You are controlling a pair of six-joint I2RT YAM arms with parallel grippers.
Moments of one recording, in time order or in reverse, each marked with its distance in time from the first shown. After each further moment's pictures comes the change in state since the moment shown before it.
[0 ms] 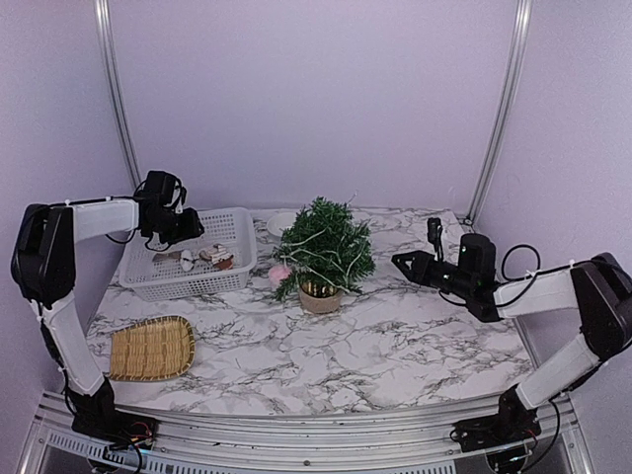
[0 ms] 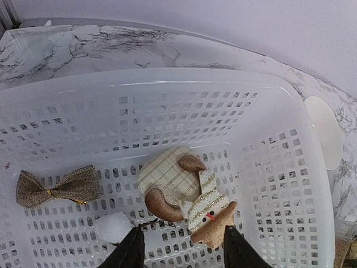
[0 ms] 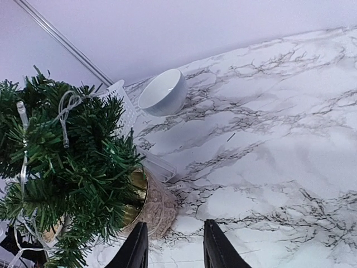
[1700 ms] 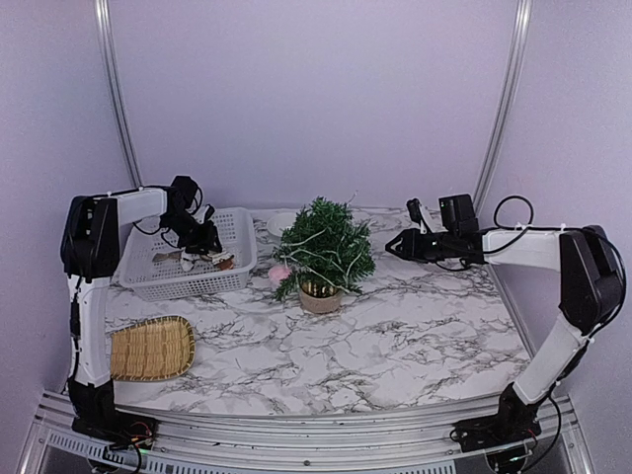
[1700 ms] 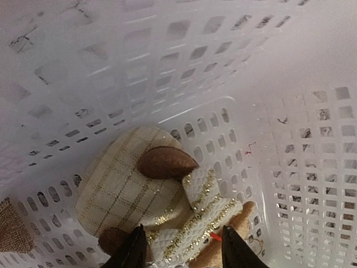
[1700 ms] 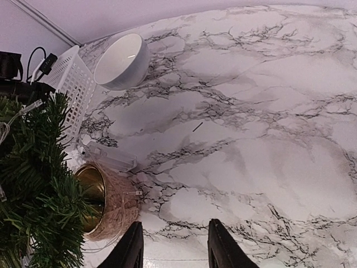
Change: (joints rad) left arm 0.021 0.416 0.495 -0.448 0.227 0.216; right arm -0.053 0.172 0.491 -0.686 -0.031 -0.242
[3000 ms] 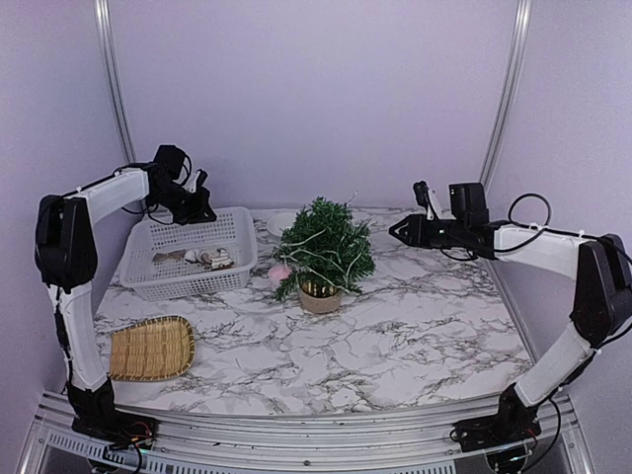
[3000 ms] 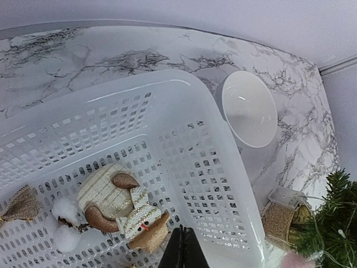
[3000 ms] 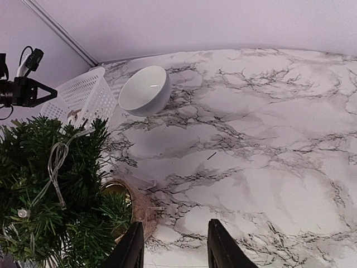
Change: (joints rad) left arm -0.011 -0.211 -0.024 0.040 0.087 -0.114; right arm 0.000 -0.096 0.019 0.000 -0.003 -0.013
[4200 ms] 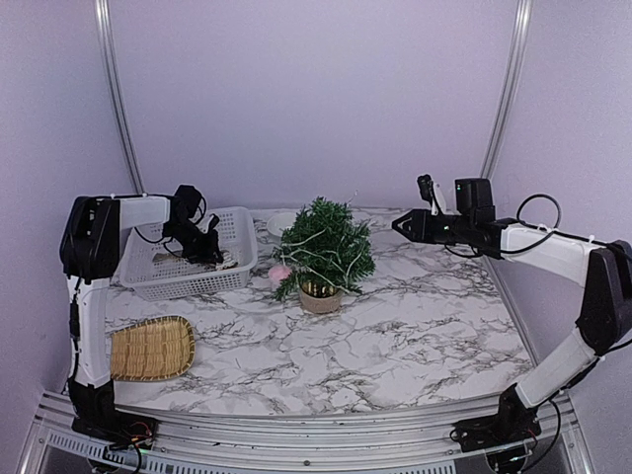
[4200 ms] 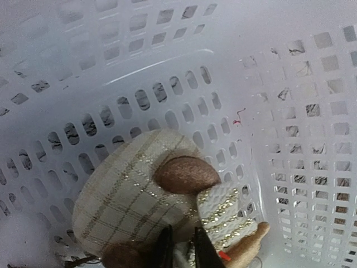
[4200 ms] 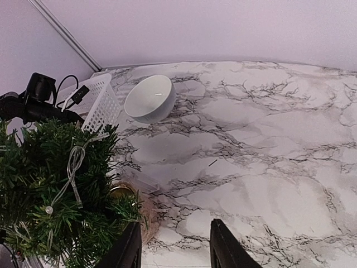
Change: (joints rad) left arm -0.019 0.199 -0.077 0.024 -0.037 0.100; right arm 0.000 -0.056 0.000 -0.013 0.007 -0.020
